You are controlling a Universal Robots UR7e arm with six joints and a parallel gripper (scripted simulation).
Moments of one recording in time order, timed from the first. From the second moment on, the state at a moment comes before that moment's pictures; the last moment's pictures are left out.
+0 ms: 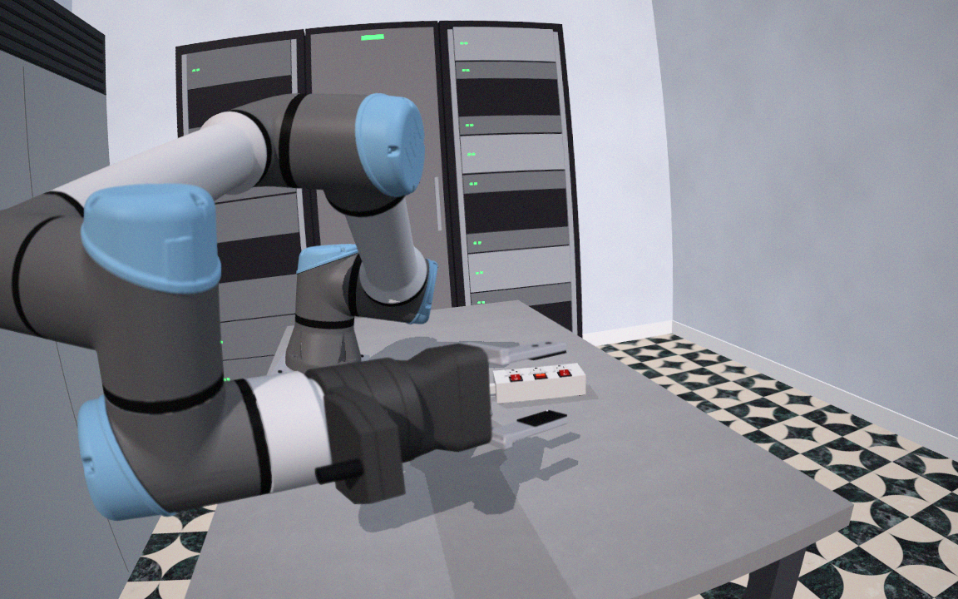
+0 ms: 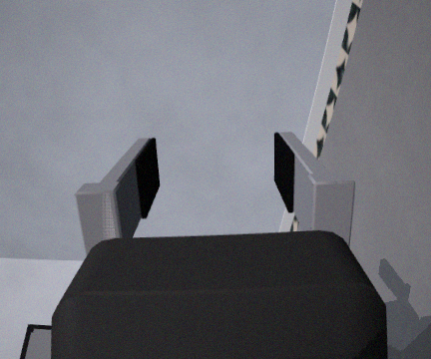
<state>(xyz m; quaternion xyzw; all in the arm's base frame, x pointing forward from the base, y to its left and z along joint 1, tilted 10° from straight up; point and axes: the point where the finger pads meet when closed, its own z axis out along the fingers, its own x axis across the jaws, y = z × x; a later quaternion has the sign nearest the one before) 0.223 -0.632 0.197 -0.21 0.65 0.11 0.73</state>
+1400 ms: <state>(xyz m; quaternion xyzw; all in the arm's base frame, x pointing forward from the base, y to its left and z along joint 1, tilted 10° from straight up) 0.404 -0.322 0.154 -0.73 0.48 0.11 0.47</state>
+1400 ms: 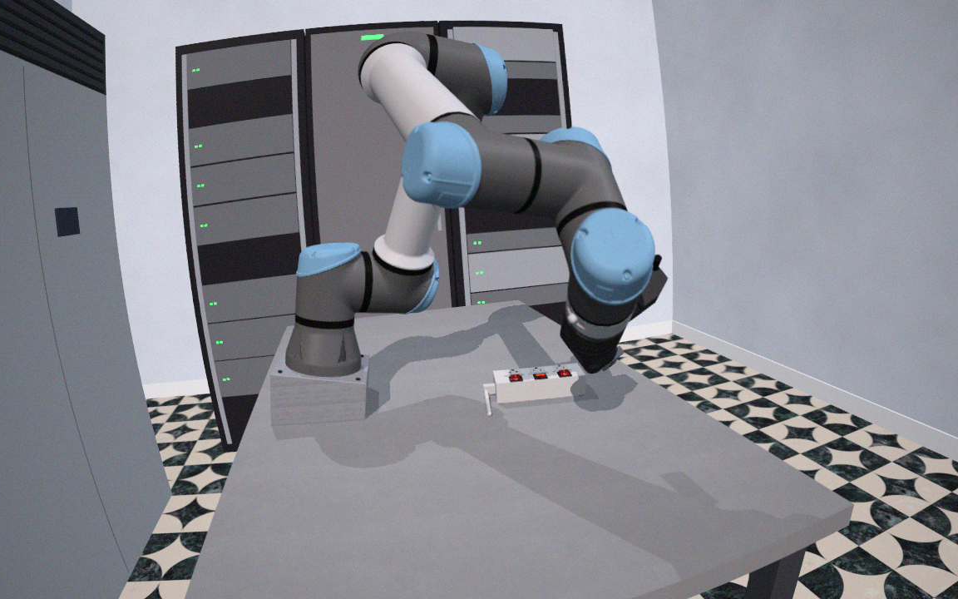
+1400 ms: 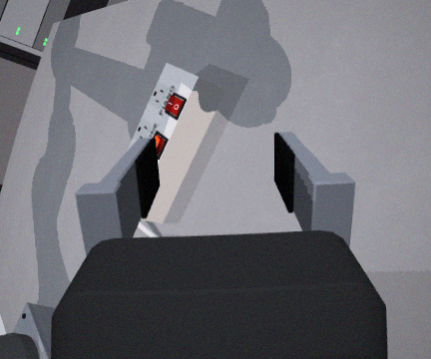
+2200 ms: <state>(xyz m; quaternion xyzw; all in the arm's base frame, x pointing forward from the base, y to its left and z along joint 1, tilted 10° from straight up) 0.411 -0.142 0.101 -0.94 0.24 0.03 0.22</state>
